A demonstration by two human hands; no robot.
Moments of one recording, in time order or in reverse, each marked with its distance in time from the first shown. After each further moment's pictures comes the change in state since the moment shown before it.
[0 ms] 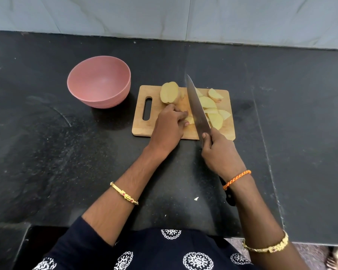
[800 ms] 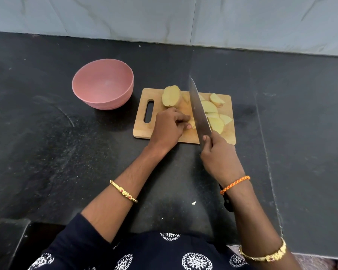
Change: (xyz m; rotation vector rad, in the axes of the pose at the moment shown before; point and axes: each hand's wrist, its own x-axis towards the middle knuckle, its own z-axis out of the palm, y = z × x) left_hand 0.007 0.002 -0.003 -0.140 0.024 -0.079; right_hand -0.002 -0.001 -0.002 0.027 0.050 -0.009
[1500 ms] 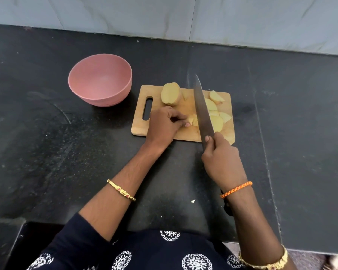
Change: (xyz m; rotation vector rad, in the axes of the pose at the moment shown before) left_hand -0.002 -0.006 -0.002 -0.103 0.056 -0.067; right_hand -0.014 -0.001 -0.001 -0.022 0.045 0.045
